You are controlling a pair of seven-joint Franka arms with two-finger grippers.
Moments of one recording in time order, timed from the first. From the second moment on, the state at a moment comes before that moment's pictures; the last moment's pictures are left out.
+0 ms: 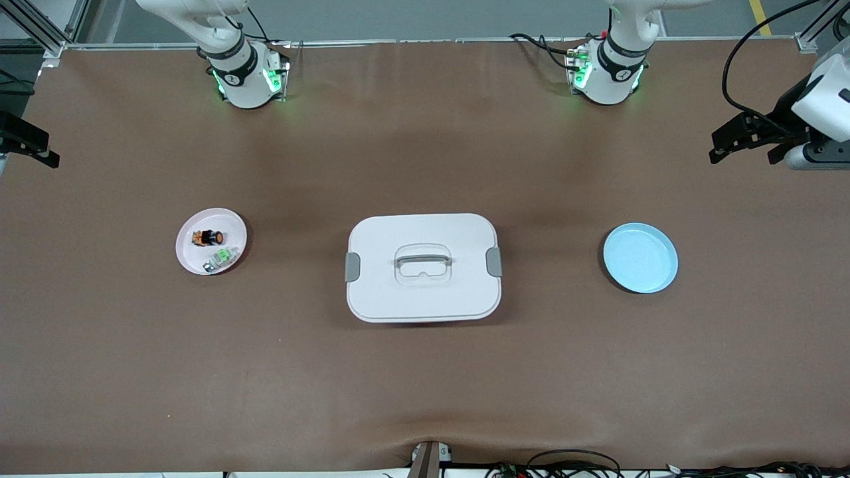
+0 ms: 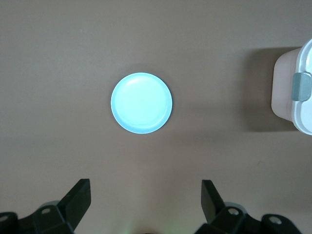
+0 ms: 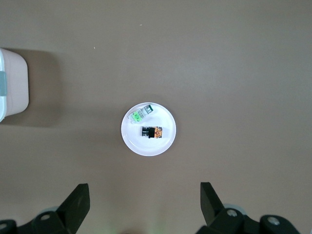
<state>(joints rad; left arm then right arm) 0.00 -0.11 -0.06 -1.70 -0.03 1.57 -0.04 -0.02 0.04 -0.09 -1.39 0.02 1.41 -0.19</state>
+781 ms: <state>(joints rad) 0.00 -0.10 -0.05 -1.70 -0.03 1.57 -0.04 -0.02 0.02 -0.10 -1.39 0.07 1.39 -0.05</state>
